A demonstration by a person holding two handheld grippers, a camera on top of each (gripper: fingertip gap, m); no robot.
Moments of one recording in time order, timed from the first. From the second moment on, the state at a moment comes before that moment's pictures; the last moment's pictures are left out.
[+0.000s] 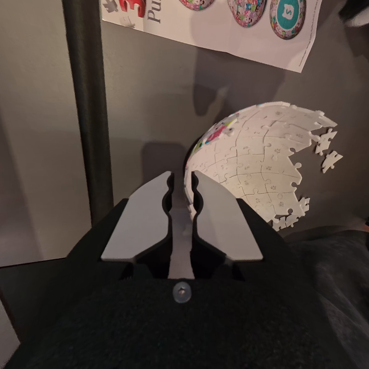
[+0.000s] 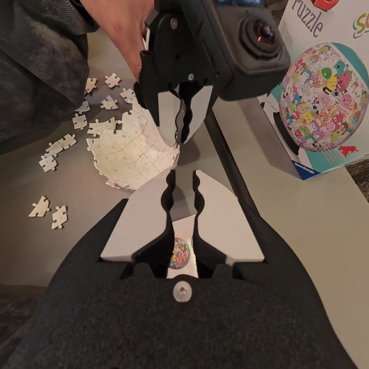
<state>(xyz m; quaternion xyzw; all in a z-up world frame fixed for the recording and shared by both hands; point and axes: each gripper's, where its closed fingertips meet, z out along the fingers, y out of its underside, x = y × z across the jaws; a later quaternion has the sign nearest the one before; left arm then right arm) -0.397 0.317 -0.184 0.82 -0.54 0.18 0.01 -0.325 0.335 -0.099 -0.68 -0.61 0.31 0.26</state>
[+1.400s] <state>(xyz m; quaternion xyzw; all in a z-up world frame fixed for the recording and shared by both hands) -0.456 0.286 -0.136 0.86 -0.36 0.30 -0.22 -0.436 0.292 -0.105 -0.39 -0.85 0.24 0.27</state>
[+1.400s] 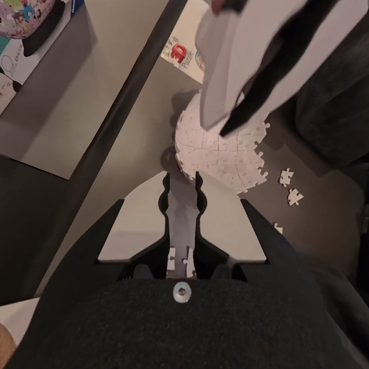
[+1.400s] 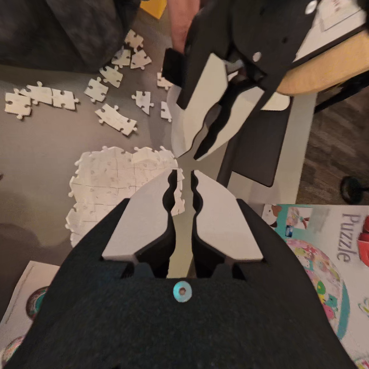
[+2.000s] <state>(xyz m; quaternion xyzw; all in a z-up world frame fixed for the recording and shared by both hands) -0.461 0.257 -0.116 0.84 -0.39 0.33 -0.19 -0.439 0.303 -0.149 -0.40 -0.87 0.23 0.18</state>
